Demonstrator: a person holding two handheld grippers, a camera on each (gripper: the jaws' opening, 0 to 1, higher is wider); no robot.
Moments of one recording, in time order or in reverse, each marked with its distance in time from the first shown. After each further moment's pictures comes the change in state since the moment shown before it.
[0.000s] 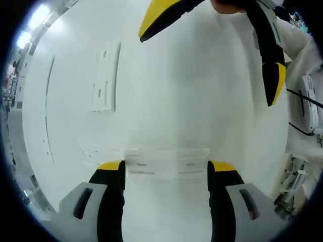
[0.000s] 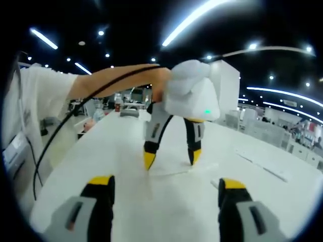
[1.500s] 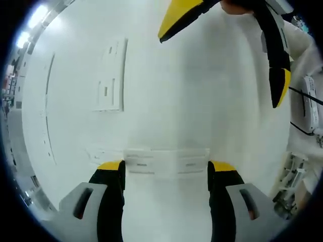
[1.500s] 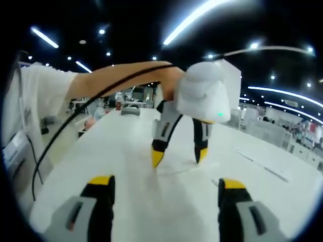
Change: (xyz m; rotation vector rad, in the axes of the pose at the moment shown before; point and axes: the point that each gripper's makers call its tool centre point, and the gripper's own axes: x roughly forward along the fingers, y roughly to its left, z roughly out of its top) left arm 0.000 0.014 -0.001 0.006 0.036 -0.007; right arm 0.001 0.001 -0.003 -0.007 0.014 0.008
